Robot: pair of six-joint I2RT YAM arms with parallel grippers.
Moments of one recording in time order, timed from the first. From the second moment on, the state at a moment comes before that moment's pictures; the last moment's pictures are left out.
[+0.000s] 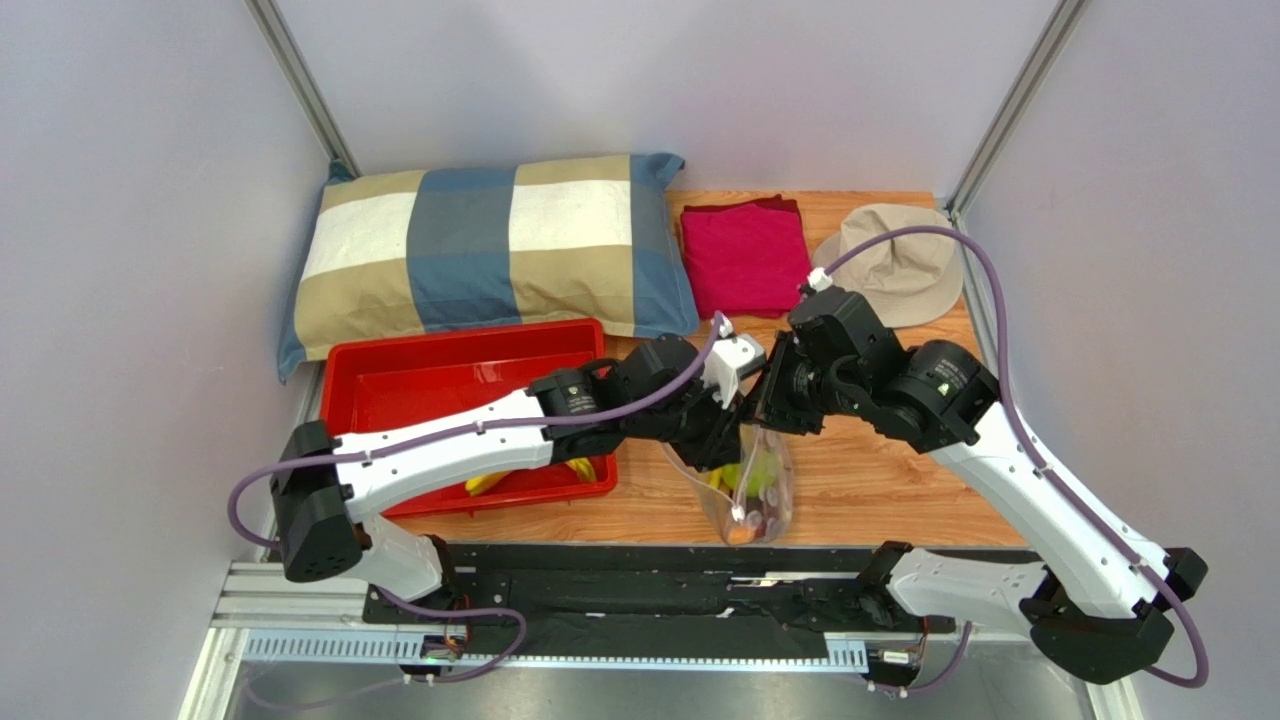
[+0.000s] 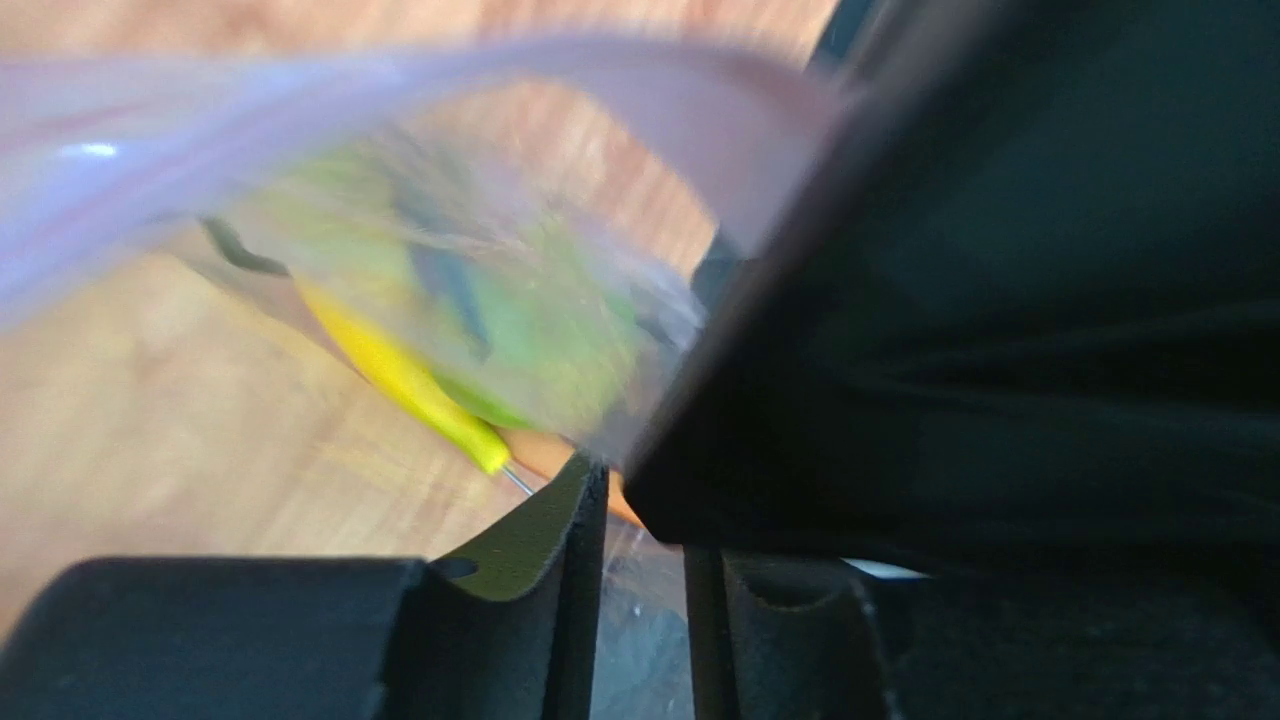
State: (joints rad) left arm -1.15 1.45 1.26 -0.38 0.17 -0.34; right arm 0.80 1.10 1.41 -1.16 0.02 1.01
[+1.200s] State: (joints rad) left arm -1.19 1.69 1.12 -0.07 0.13 -0.39; right arm 0.79 0.86 1.18 -1.12 -0.02 1.16
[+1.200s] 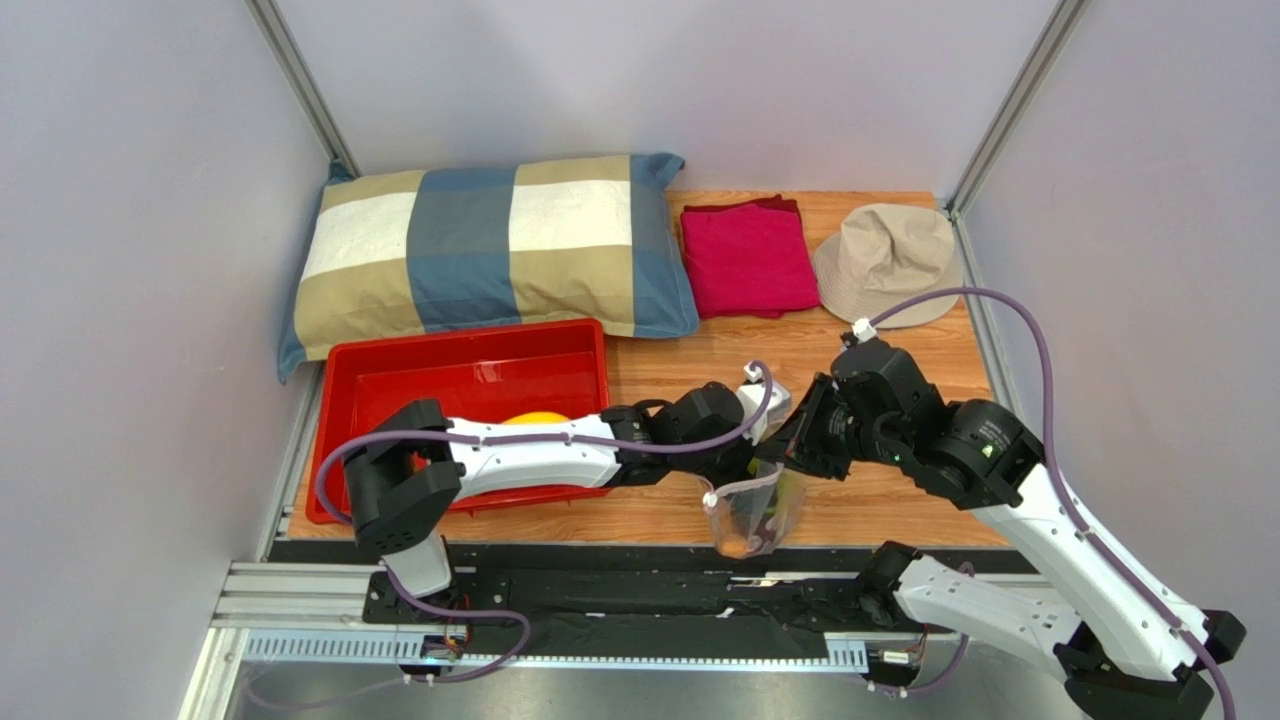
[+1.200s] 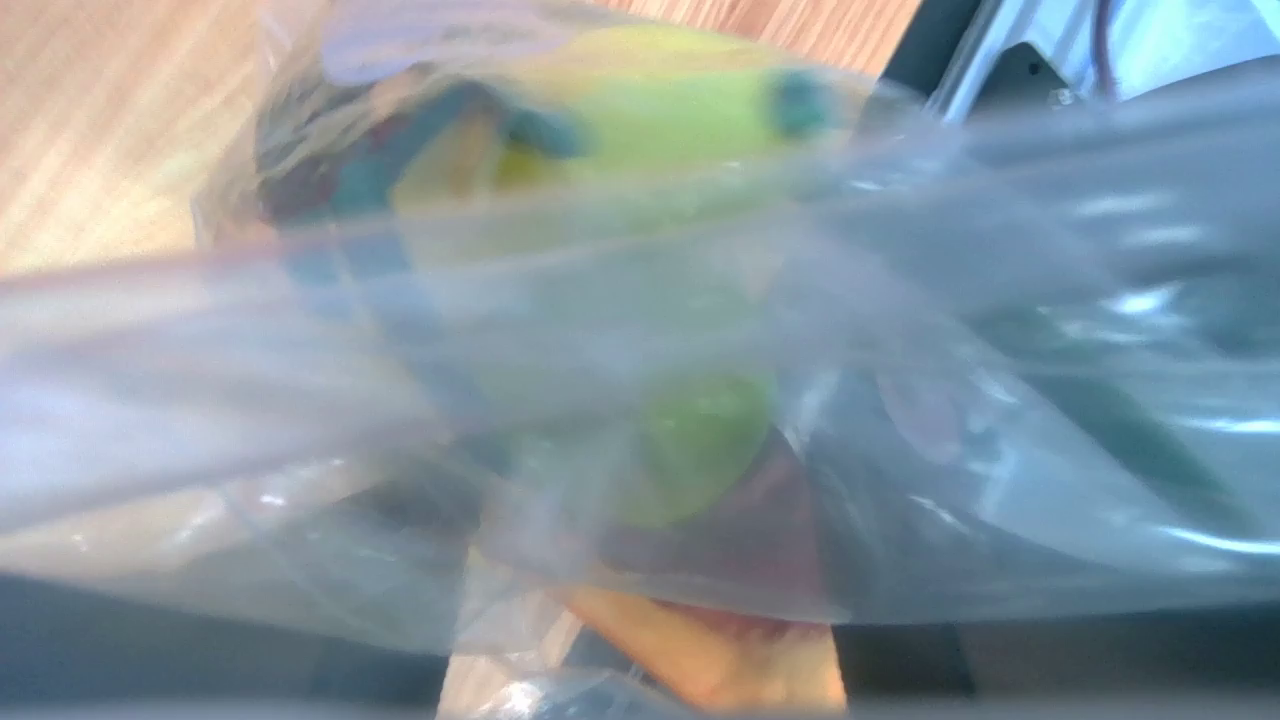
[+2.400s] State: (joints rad) left arm -1.23 1.70 1.15 -0.12 -0.01 -0.41; right arm 0.79 0.75 1.11 -1.19 0.02 1.14
